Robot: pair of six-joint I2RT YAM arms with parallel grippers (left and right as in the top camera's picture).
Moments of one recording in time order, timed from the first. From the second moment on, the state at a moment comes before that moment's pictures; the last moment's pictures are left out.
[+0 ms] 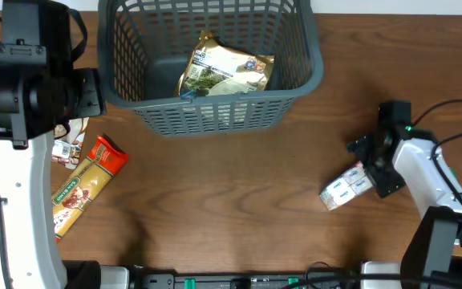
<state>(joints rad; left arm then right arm) -0.07 1.56 2.18 -1.69 -0.27 -0.17 -0.15 1.57 0.90 -0.78 0.13 0.95</state>
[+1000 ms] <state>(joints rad) -0.07 1.56 2.18 -1.69 -0.27 -0.17 -0.12 1.55 1.60 -0.98 0.03 0.31</state>
